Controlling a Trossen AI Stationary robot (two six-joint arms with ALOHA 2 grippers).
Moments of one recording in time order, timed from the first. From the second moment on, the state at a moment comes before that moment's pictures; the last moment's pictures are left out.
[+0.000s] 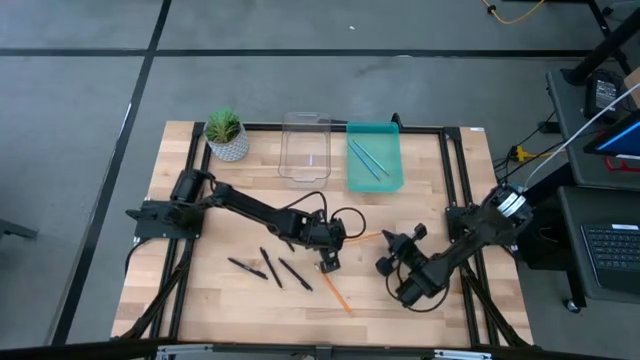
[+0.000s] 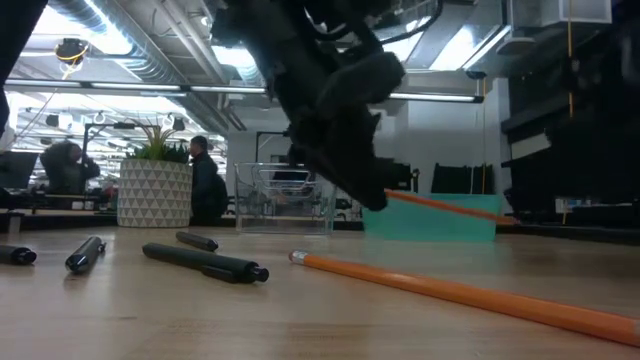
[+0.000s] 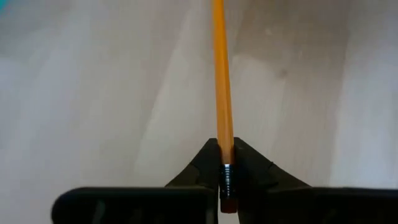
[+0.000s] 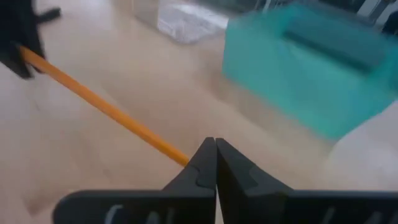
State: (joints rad) left arm -0.20 2.01 1.38 -0.35 -0.20 -0.46; right arm 0.76 1.81 0.78 -0.75 1.15 1.64
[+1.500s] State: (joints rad) left arm 0.23 2.30 1.90 -0.42 -0.30 -0.71; right arm 0.99 1.37 1.18 -1.57 1.09 1.64
